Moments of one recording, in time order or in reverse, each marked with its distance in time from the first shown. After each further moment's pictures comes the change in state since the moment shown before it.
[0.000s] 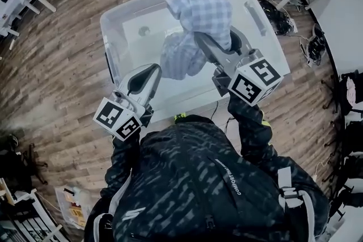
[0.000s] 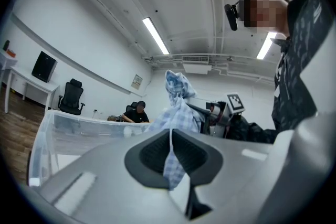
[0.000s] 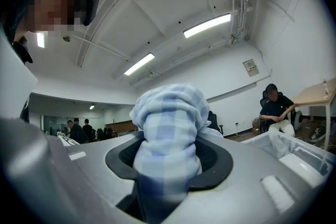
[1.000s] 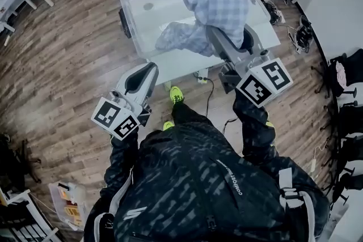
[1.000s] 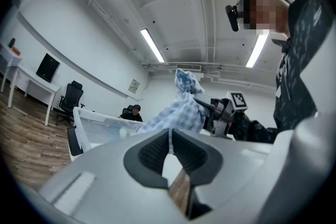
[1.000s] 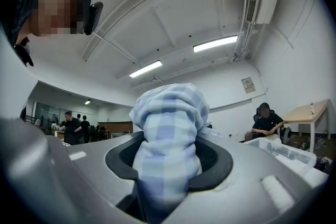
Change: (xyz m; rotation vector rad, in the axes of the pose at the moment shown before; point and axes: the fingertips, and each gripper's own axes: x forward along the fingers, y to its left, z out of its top) left arm -0.192 -0.098 -0.017 -0.016 -0.062 -0.039; right arm -0.119 0.190 0.011 -0.105 -0.080 -0.087
